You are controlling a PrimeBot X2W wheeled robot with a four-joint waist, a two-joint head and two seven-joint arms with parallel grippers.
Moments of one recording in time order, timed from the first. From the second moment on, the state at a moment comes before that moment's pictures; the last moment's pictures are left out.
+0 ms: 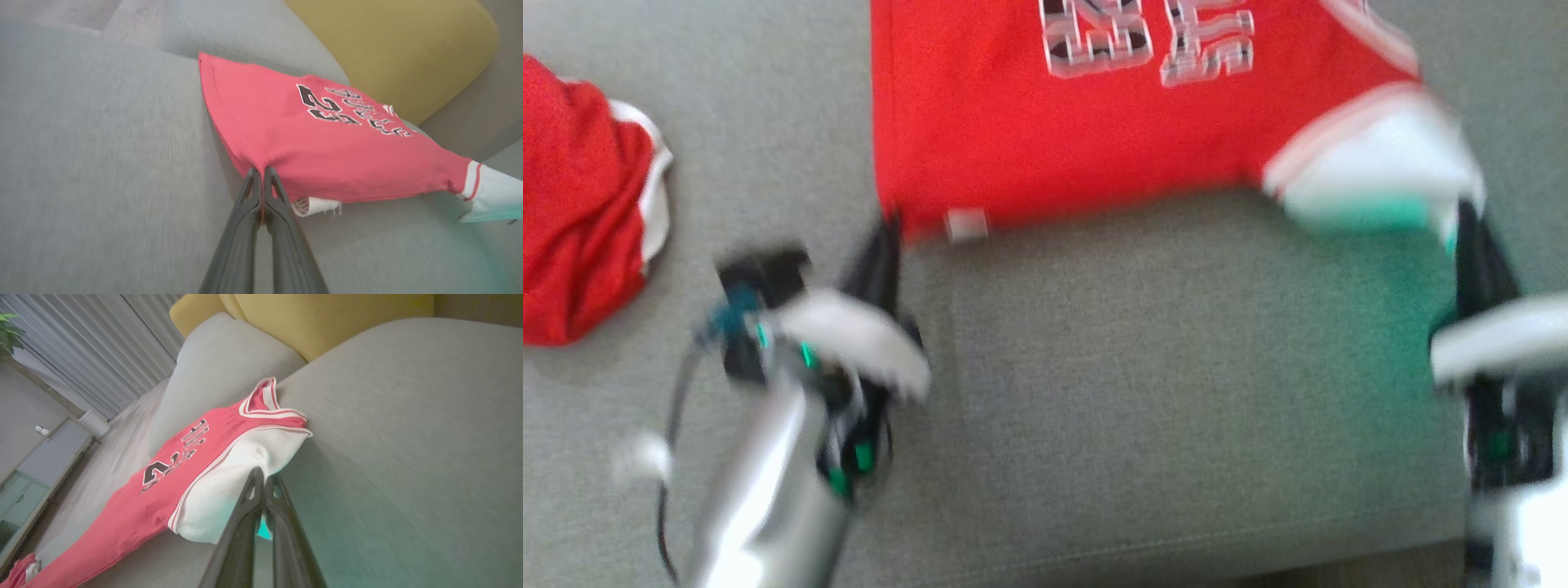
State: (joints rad) left arm -0.46 0.10 -0.36 0.43 -0.57 0.01 -0.13; right arm -0.30 -0.05 -0.21 0.15 0.57 0.13 0.20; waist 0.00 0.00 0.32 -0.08
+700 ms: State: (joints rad) left arm 0.12 0.25 -0.44 -0.25 -0.56 0.24 0.19; right arm 0.20 -0.03 -0.30 -0.19 0.54 0.13 0.35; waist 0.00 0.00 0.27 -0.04
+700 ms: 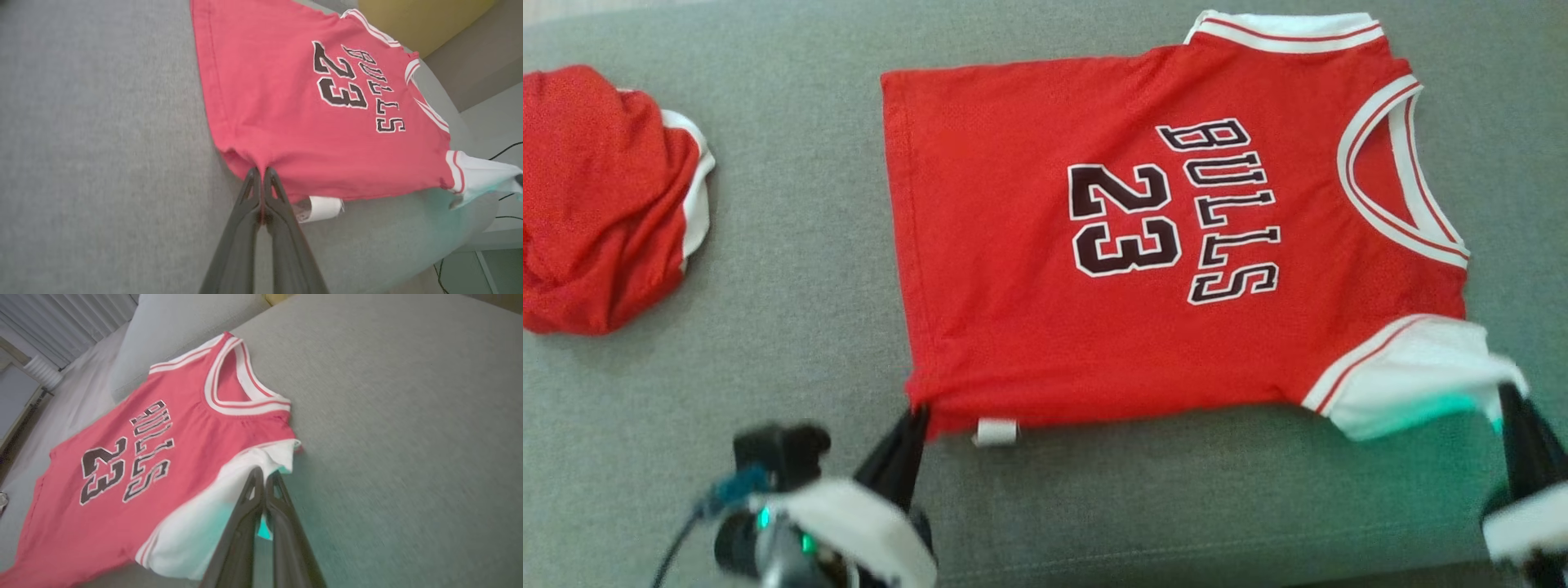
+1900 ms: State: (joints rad) left arm -0.37 0.29 -0.39 0.00 -0.62 0.23 0.49; right arm -0.47 -0.11 -0.16 0.19 0.18 0.13 0.48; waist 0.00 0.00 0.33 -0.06
